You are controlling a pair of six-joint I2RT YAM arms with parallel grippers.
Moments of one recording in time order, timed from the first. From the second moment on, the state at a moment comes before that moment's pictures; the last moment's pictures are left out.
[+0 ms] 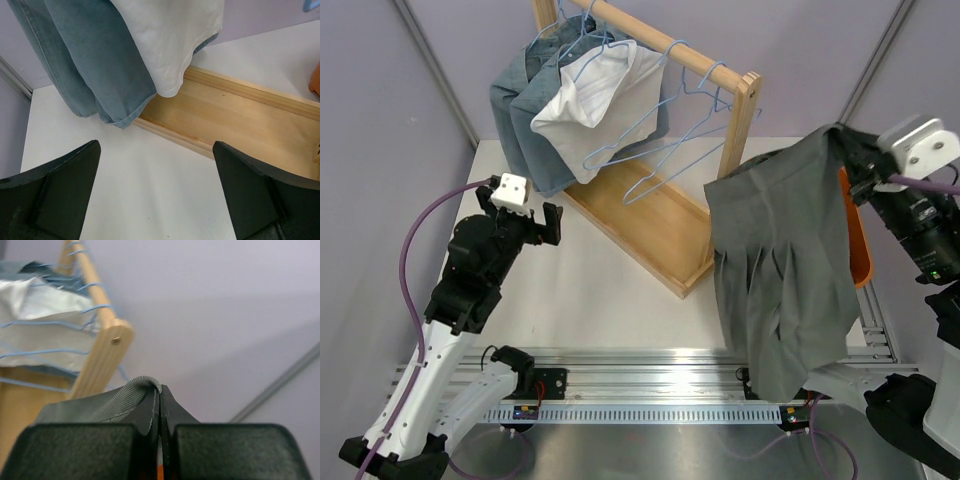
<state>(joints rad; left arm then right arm) -0.38 0.71 0.96 -0.35 -0.12 0.06 0.53 1.05 2.11 -0.84 -0.02 -0.58</state>
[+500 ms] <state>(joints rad) -0.38 0.68 0.95 -0.35 -0.12 0.11 0.30 1.31 2.52 -0.67 0.31 -0.76</state>
